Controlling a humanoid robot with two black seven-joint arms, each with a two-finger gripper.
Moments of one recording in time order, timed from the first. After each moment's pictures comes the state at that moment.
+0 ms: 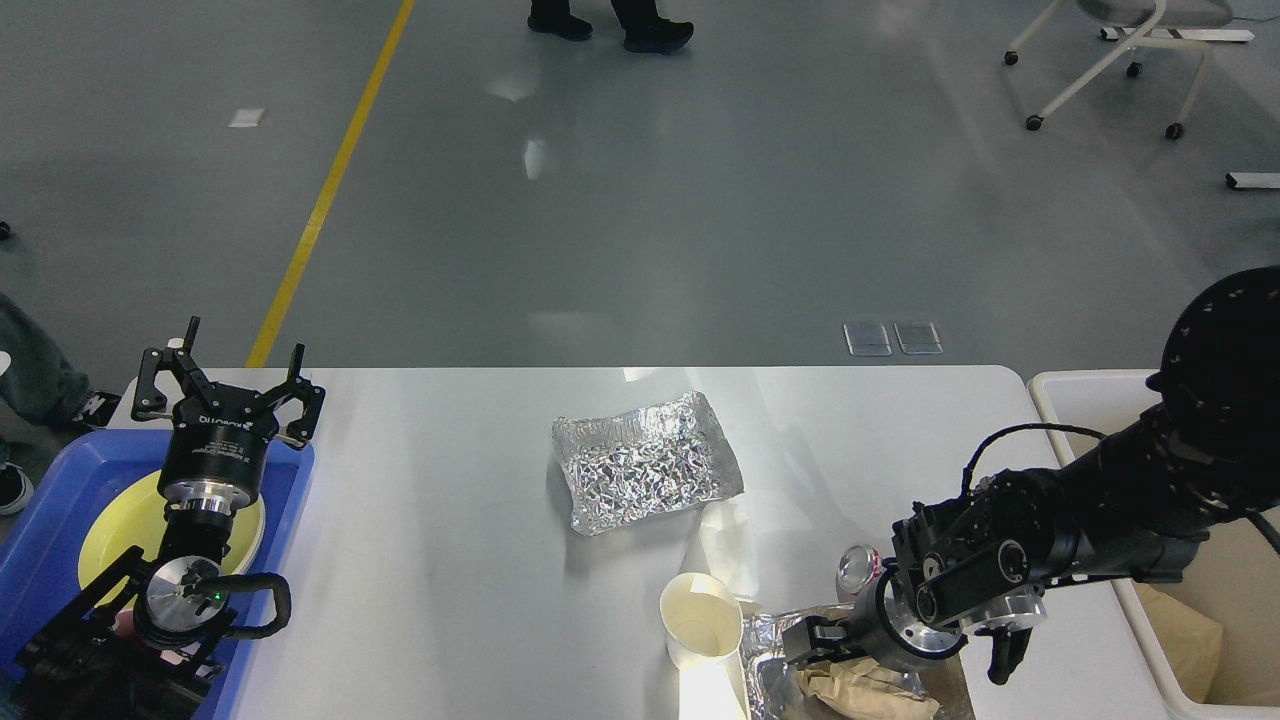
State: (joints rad) left arm -0.35 0.25 -1.16 -0.74 -0.04 -0.51 -0.41; right arm 1.46 -0.11 -1.11 1.47 -0.21 -0.01 -0.08
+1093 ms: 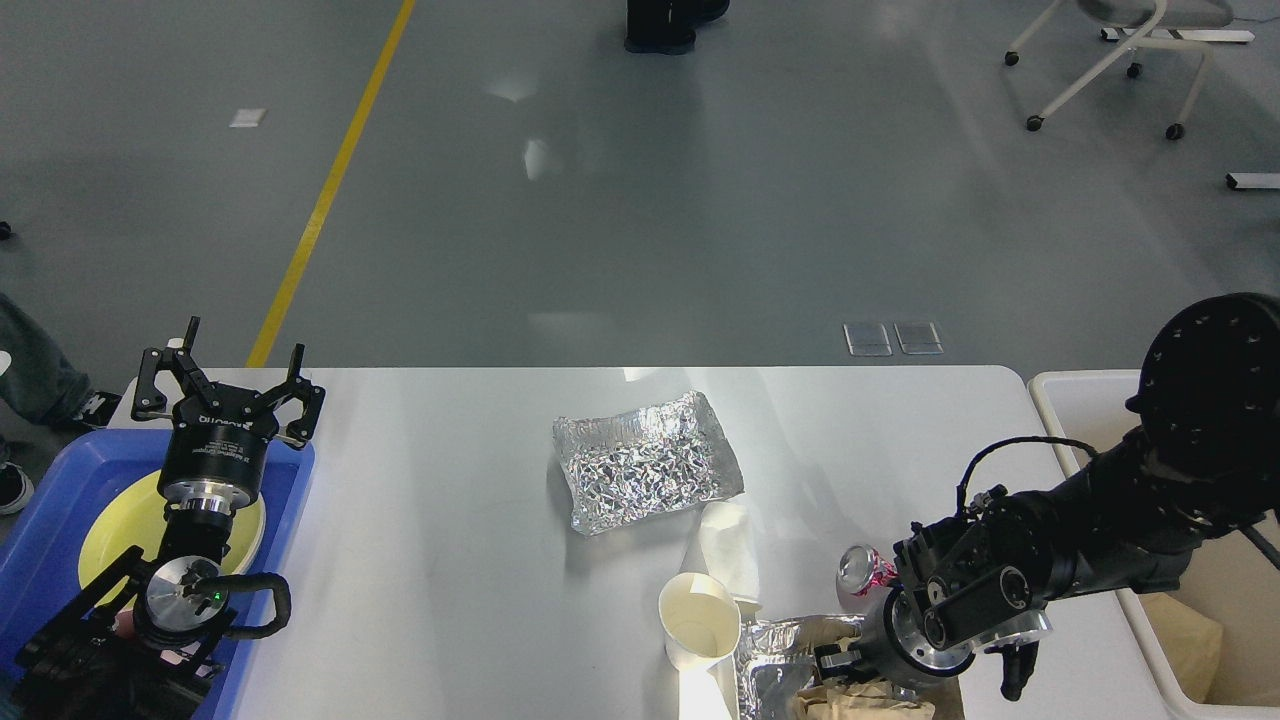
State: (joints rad) left arm -0.35 0.25 -1.16 -0.74 -0.04 -0.51 -0.41; right arm 1.43 -0.09 -1.15 1.46 -0.29 -0.01 -0.08
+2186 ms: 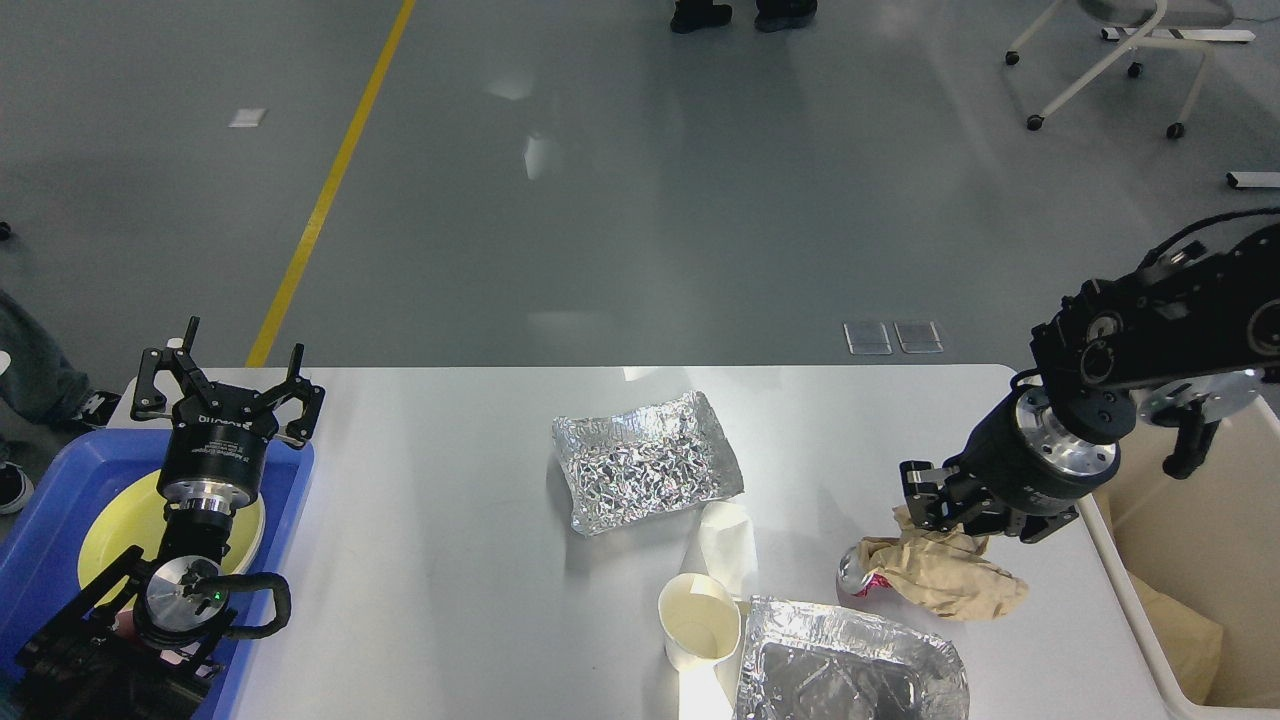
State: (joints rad) left arm -0.35 0.25 -1.16 -0.74 -0.04 -0.51 -0.41; right arm 2.10 -0.41 -1.25 1.68 -0.12 0.45 -0.08
